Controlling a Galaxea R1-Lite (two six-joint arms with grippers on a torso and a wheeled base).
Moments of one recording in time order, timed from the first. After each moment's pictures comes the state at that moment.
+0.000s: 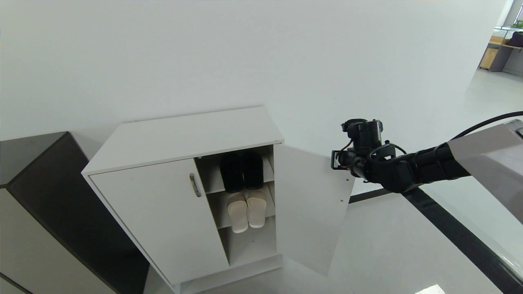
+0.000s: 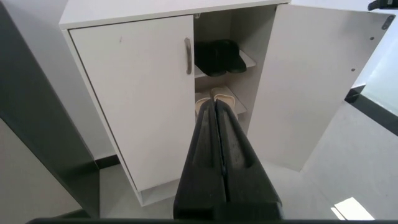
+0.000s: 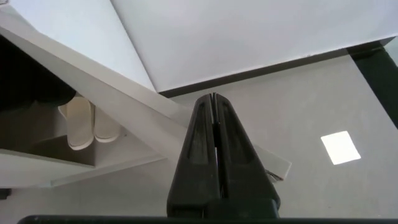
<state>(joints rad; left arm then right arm) 0.00 0.00 0.00 0.00 -0.04 0.01 0.44 2.19 -1.48 -0.36 -0.36 0.20</state>
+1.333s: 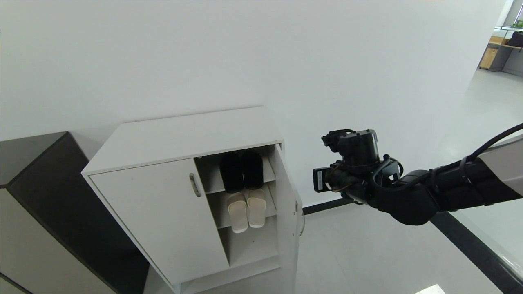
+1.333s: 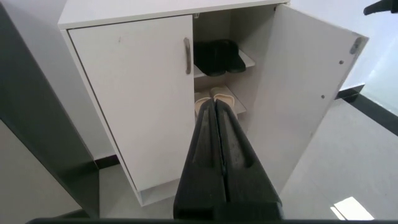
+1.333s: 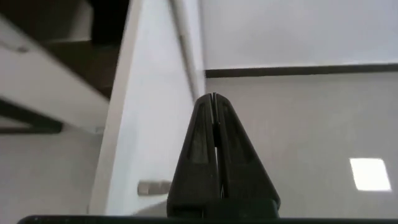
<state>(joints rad) 0.00 0.00 0.00 0.00 -0.04 0.01 0.63 2.01 -1.19 -0.45 -0.26 0.16</state>
